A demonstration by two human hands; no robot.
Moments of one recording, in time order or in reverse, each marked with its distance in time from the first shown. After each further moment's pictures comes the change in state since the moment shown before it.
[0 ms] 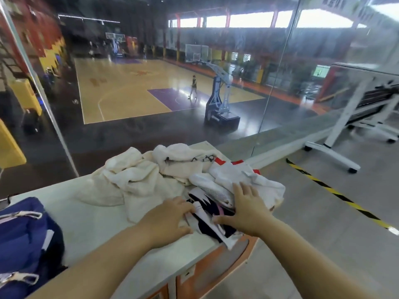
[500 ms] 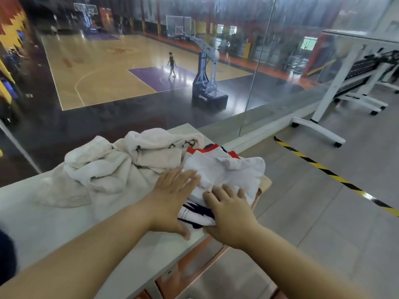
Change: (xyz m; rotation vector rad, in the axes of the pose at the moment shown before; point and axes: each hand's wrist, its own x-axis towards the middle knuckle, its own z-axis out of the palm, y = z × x) left_hand 0.067 0.004 0.022 0.360 -0.081 0.211; right_hand 0.005 0.019 0.046 -0.272 0.139 -0.284
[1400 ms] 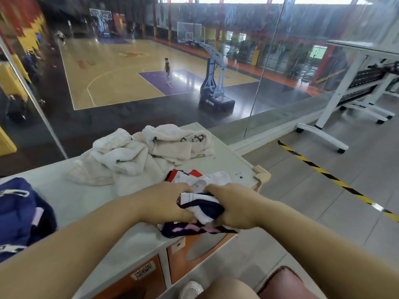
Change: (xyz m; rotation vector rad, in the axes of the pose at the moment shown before) left_hand -0.080 0.036 -0.057 -0.559 -0.152 -0.117; right_hand -0.038 -0.030 -0.093 0.230 -0.292 -0.130
